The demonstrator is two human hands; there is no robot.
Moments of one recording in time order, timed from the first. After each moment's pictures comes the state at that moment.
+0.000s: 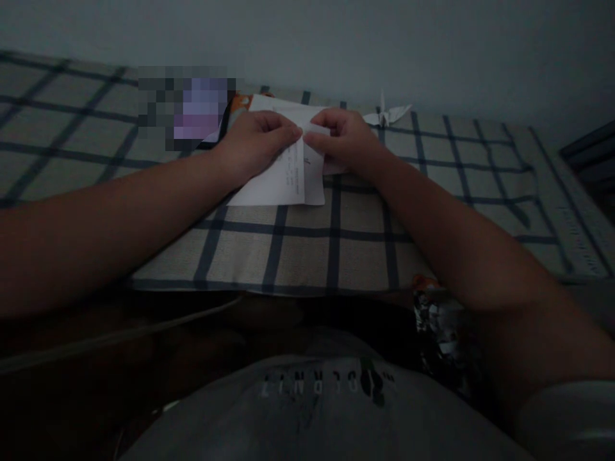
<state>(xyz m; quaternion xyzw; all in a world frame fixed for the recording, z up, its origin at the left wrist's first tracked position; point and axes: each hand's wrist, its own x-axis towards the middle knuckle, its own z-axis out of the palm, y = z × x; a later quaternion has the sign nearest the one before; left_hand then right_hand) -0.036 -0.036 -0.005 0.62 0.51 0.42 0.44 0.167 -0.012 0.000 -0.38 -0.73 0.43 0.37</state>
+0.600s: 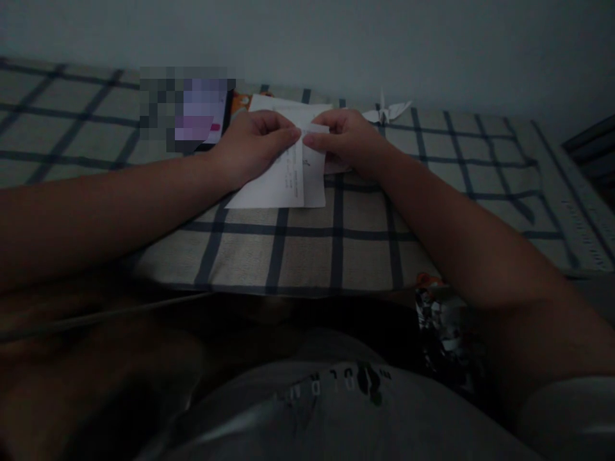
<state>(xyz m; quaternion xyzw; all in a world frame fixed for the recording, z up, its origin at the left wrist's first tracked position) -0.046 -0.038 -0.012 0.64 0.47 0.45 0.41 0.166 -0.019 0.006 -0.39 -0.68 0.52 0.34</state>
